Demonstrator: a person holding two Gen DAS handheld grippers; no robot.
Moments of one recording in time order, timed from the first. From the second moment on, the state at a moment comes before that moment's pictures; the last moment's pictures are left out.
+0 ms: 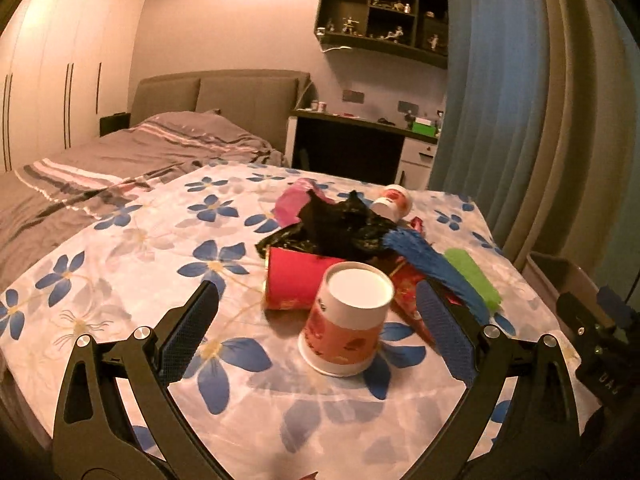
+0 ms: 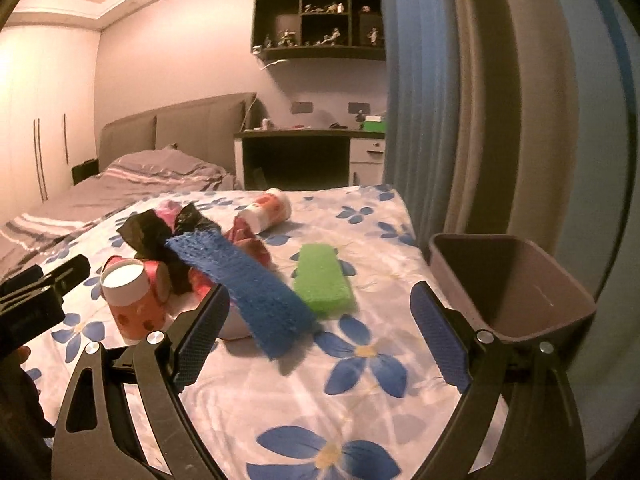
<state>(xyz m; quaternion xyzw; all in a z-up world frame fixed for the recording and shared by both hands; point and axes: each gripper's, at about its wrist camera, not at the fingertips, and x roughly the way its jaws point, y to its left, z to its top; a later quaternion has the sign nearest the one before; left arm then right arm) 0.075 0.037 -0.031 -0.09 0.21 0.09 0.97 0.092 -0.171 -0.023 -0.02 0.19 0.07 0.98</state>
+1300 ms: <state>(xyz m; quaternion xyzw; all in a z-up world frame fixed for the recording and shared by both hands) 0.088 0.064 -0.048 -0.10 0.23 0.08 0.97 0.183 -0.086 -0.058 -0.07 0.27 0.14 0.95</state>
